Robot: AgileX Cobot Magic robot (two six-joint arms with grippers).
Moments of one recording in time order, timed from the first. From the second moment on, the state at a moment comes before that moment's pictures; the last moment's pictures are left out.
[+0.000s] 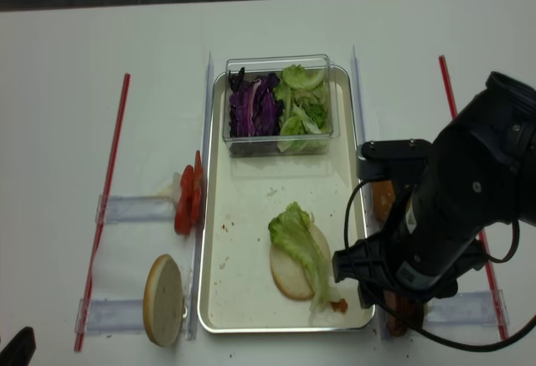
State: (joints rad) left arm -0.17 -0.02 -0.49 0.05 1.19 -0.07; right arm 0.71 1.39 -0.79 0.19 0.98 0.51
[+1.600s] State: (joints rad) left arm -0.17 -0.02 -0.49 0.05 1.19 -0.07; right arm 0.71 1.54 -0.79 0.19 0.91 0.52
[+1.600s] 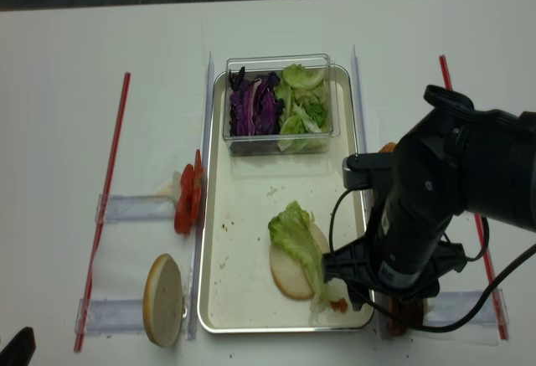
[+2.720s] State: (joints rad) left arm -0.17 -0.02 -0.49 0.05 1.19 -0.07; right arm 0.71 1.54 -0.79 0.16 0.96 0.53
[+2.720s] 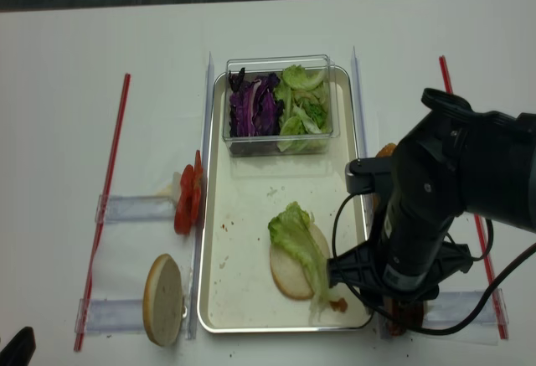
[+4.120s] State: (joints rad) left arm -0.17 -0.02 -0.49 0.05 1.19 -0.07; right arm 0.71 1.54 -0.79 0.13 0.98 0.56
